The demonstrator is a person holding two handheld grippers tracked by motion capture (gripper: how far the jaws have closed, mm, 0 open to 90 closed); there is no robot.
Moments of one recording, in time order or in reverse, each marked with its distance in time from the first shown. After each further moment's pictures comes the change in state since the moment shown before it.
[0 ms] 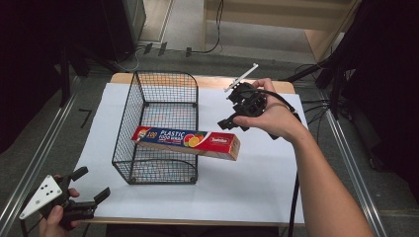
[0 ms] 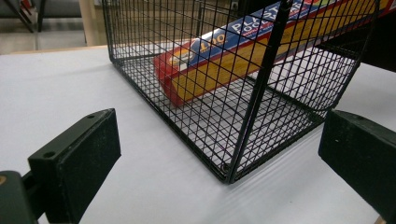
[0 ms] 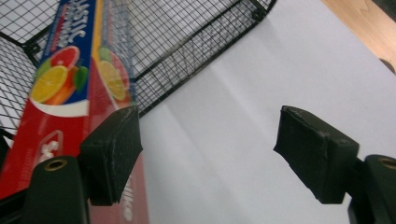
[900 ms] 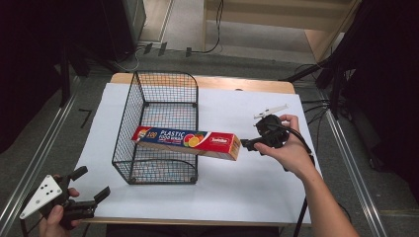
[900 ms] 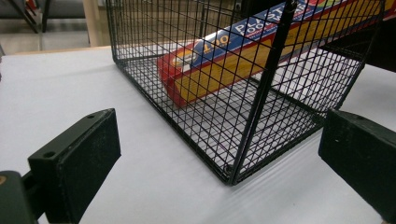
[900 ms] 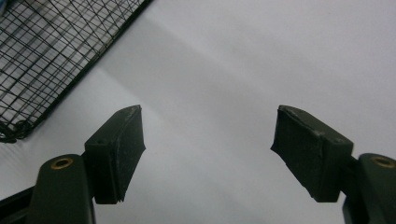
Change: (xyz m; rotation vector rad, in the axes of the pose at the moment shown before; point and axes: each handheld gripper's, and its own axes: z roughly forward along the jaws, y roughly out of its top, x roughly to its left) left arm 0.000 0.000 0.000 -0.002 0.013 0.001; right arm -0.017 -0.108 0.033 -0.112 -0.151 0.229
